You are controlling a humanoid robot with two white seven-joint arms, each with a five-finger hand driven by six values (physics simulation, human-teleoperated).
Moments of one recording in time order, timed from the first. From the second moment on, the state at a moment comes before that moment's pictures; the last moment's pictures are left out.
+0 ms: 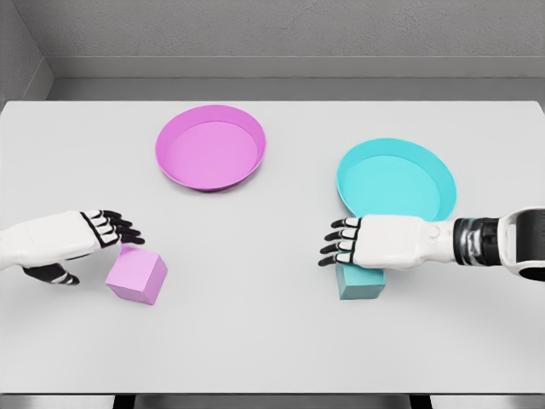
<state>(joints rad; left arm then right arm) -0.20 1.15 -0.50 -1.68 -0.36 -0.61 -0.29 -0.61 -0.93 0.90 -1.77 0.67 -0.61 0.38</state>
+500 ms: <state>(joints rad) -0.19 1.15 -0.49 -1.72 -0.33 -0.61 -0.28 -0.63 -0.94 0.90 -1.77 0.67 -0.61 0.37</state>
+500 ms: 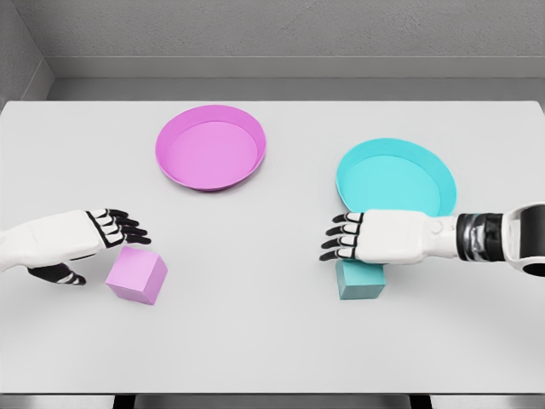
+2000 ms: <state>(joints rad) -0.27 1.17 -0.44 -1.80 -0.51 -0.61 -0.32 -0.62 -0.95 0.91 -1.77 0.63 -0.59 0.39</state>
